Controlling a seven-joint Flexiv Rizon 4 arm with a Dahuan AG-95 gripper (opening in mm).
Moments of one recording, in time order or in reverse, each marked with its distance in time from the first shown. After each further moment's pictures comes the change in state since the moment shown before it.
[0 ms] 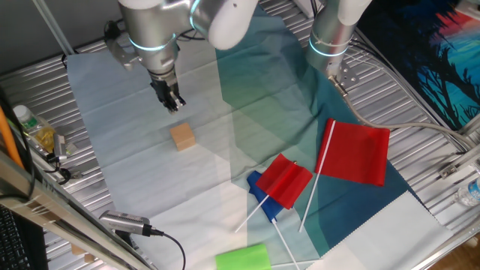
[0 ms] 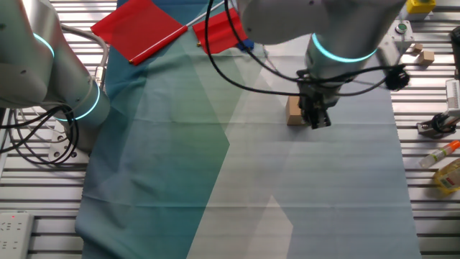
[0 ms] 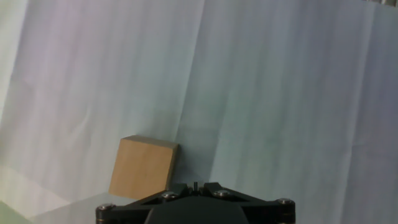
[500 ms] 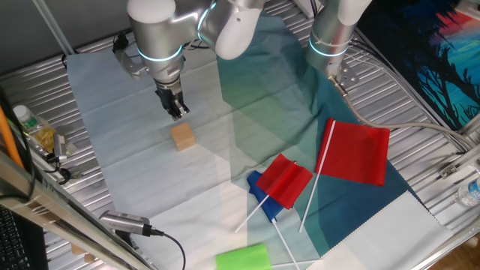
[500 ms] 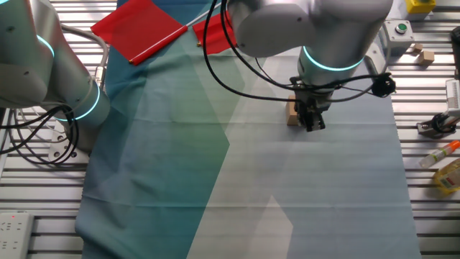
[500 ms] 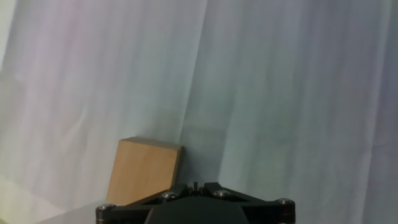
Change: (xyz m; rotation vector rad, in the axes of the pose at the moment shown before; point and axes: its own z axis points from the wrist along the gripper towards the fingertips) arm 0.001 0.006 0.026 0.001 -0.017 0.005
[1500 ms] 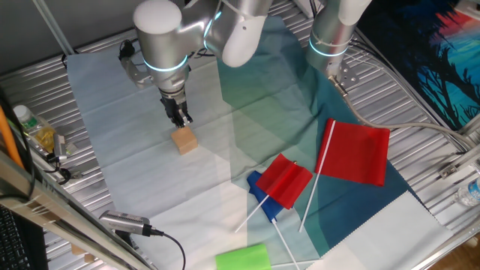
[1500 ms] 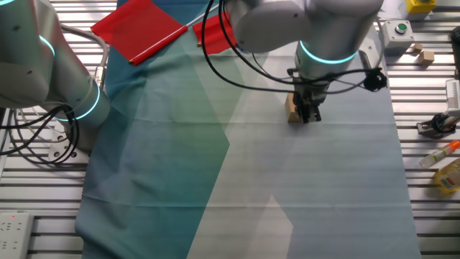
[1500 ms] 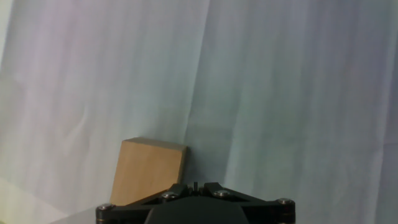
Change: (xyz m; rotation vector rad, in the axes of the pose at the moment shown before) arm -0.009 0.030 0.009 -0.005 -0.012 0.079
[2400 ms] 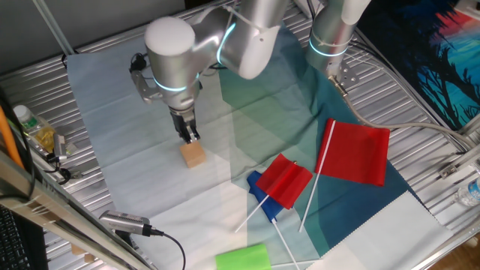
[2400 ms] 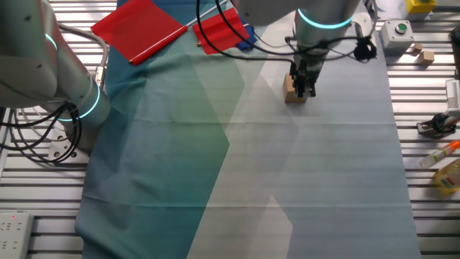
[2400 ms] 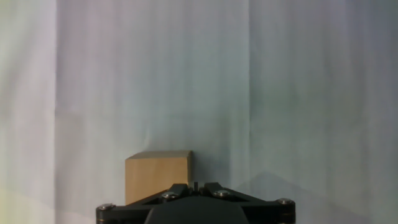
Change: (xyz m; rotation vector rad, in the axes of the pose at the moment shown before) arm -0.004 0.061 -0.003 0.018 0.004 0.127
